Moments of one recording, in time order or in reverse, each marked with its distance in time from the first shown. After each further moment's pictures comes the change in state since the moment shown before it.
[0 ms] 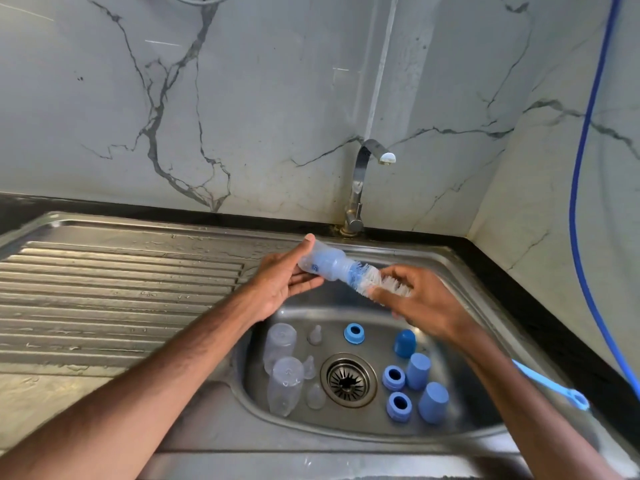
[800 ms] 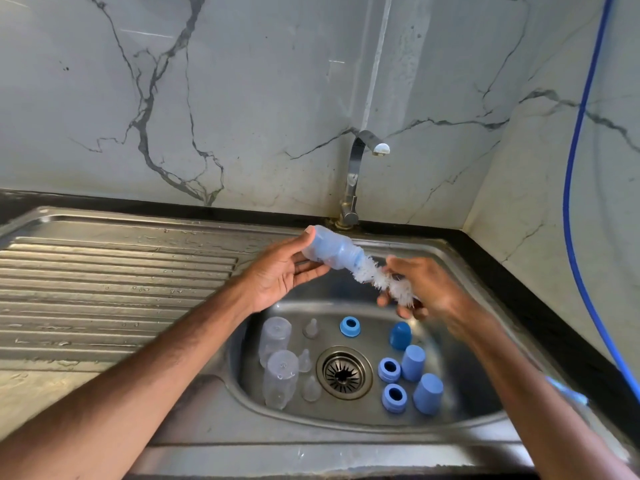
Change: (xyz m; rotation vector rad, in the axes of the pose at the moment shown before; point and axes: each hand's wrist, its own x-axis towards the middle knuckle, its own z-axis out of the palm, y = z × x) left_hand -0.005 0.007 0.005 -0.126 -0.235 0.003; right_hand 0.001 -0.001 -0.012 0.255 -0.054 0.216
